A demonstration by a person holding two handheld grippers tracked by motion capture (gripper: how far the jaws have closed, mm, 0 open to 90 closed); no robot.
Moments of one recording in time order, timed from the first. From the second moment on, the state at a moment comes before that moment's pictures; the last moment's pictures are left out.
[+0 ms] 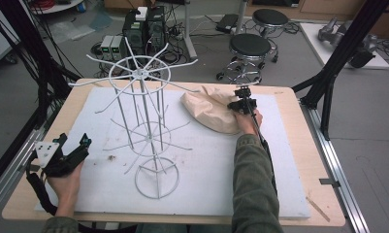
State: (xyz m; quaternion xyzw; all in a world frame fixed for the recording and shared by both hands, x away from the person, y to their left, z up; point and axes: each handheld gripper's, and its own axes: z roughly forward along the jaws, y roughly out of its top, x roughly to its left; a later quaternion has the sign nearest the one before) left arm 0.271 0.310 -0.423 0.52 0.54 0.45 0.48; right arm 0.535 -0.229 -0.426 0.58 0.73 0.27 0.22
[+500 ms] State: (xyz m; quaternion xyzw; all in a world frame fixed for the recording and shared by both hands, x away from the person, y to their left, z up) left arm 0.270 0.311 -0.423 0.51 0.54 0.46 0.48; right arm 0.529 -0.238 -0.412 0.59 0.72 0.28 0.23
